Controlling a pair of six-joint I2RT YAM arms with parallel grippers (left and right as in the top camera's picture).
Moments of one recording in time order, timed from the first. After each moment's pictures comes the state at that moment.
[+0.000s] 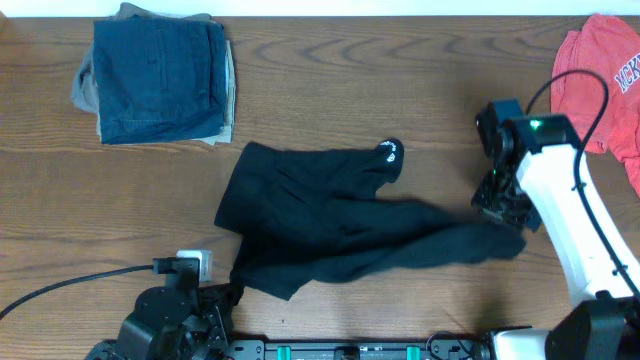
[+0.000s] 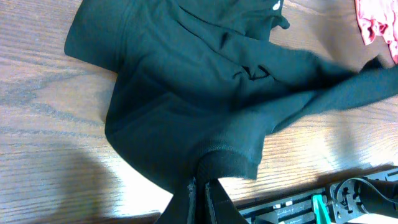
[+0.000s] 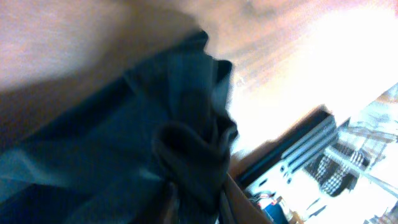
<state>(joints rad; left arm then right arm) -0.56 0.31 0.79 -1.28 0.05 -0.62 0.12 1.52 1.21 -1.46 0.27 0.76</state>
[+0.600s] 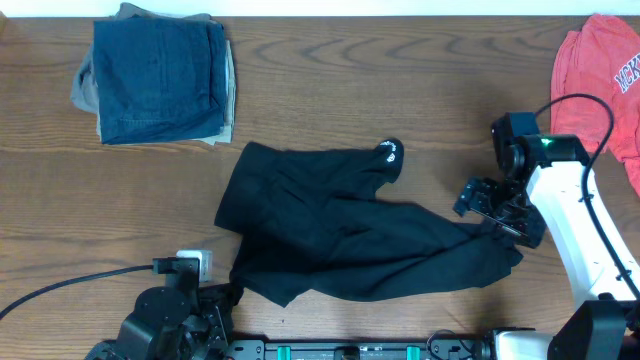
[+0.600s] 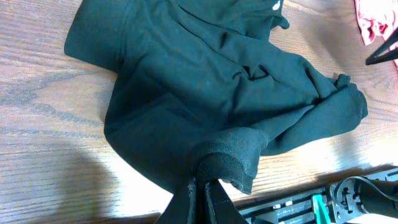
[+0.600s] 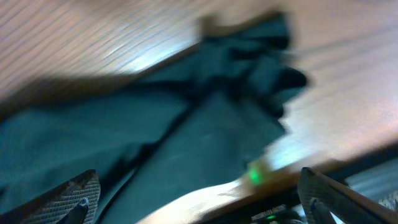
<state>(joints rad) -0.56 0.31 0.79 -1.28 0.05 -0.62 0.04 1.50 1.12 -1.28 0.01 0.56</state>
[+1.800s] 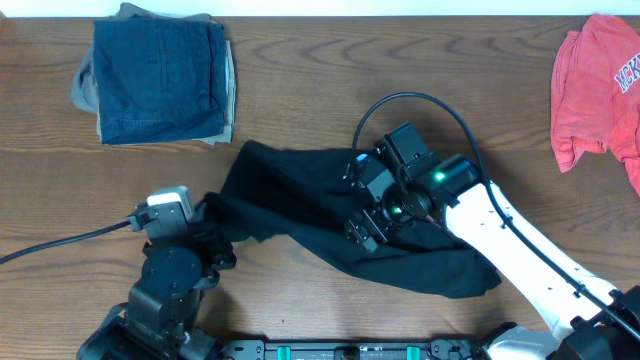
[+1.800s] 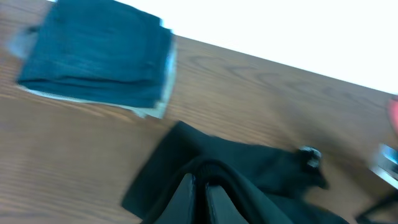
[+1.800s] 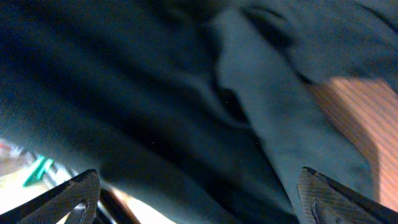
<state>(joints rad) -0.56 0.49 0.79 -0.79 -0.45 -0.53 0.58 1.49 1.11 -0.92 -0.38 -0.10</state>
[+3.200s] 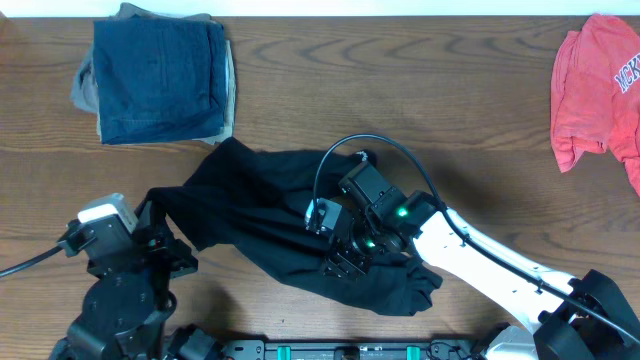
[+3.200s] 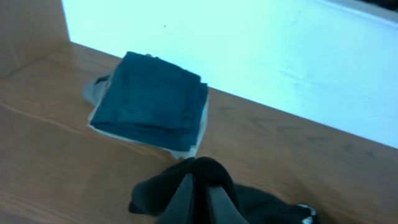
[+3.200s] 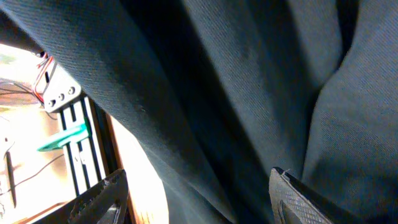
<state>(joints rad) -0.56 0.50 1.04 -0.92 -0.62 -0.51 0.76 1.53 0.93 -0.62 -0.56 -0.24</state>
